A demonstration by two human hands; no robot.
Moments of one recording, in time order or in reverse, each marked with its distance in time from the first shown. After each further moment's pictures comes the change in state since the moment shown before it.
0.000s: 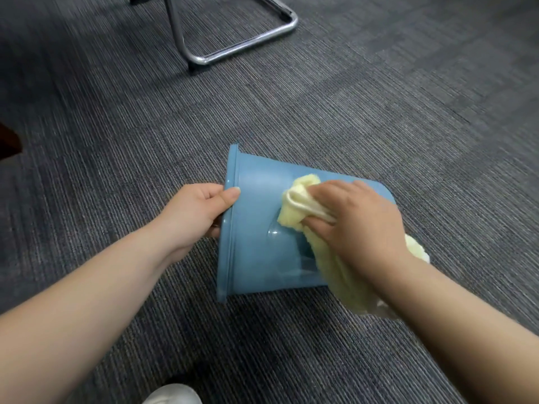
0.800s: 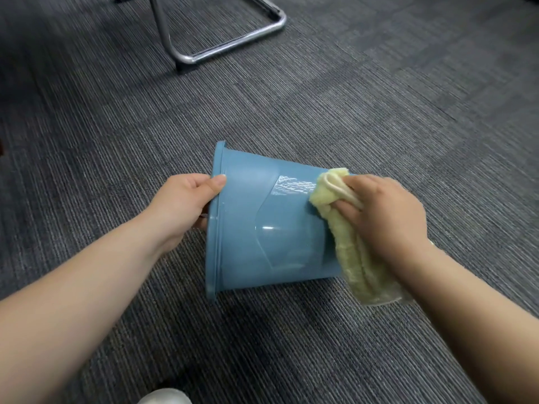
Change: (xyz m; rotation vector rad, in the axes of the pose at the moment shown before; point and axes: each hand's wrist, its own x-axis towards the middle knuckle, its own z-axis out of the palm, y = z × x) left_hand 0.013 0.004 0.003 -0.050 0.045 0.021; right_hand 0.000 0.042 -0.009 -0.099 0.062 0.162
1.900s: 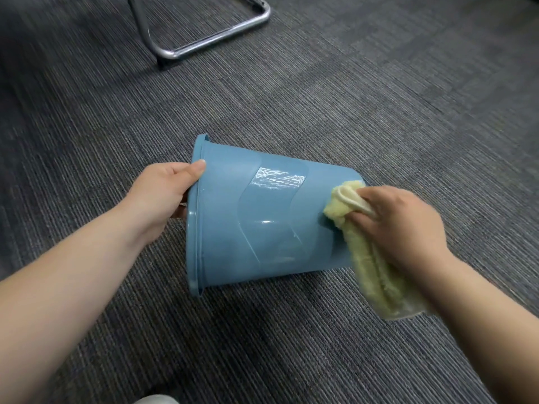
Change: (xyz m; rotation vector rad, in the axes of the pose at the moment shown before) left_hand 0.026 -0.006 -0.002 -0.014 0.058 0.068; right_hand -0.015 0.035 -0.007 -0.015 -0.014 0.059
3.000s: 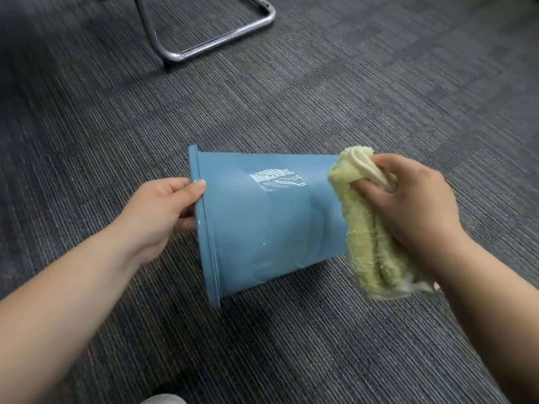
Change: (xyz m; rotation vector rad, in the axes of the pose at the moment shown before) left_hand -0.023 -0.003 -0.009 -0.103 -0.101 0.013; right_hand 0.015 -0.023 -0.017 0.219 0.119 0.049
